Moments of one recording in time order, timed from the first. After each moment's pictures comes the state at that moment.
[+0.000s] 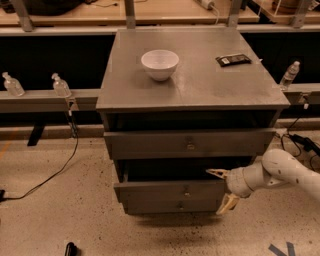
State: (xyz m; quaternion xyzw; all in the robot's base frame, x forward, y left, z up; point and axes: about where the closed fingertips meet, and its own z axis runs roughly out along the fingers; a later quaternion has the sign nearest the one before) arm 0.538 -0.219 0.484 -0.72 0.59 0.17 0.32
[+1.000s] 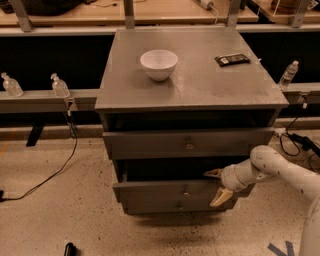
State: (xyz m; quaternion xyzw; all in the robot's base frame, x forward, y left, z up) arm 0.577 -0.226 0.433 -0.70 0.63 0.18 0.27
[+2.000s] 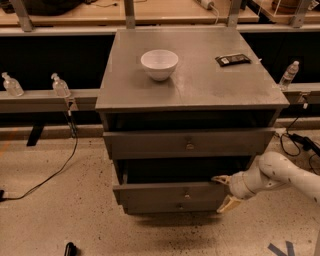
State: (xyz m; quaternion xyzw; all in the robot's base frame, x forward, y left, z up) arm 0.540 -0.253 0.430 -0.69 0.66 0.18 0.24
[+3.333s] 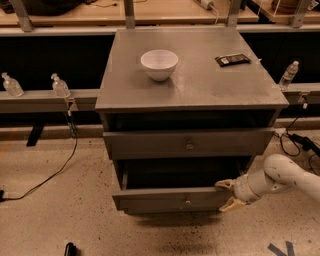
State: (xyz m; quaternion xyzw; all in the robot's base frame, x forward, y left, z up) arm 0.526 -0.265 0.430 -0.68 0.67 0.18 0.23
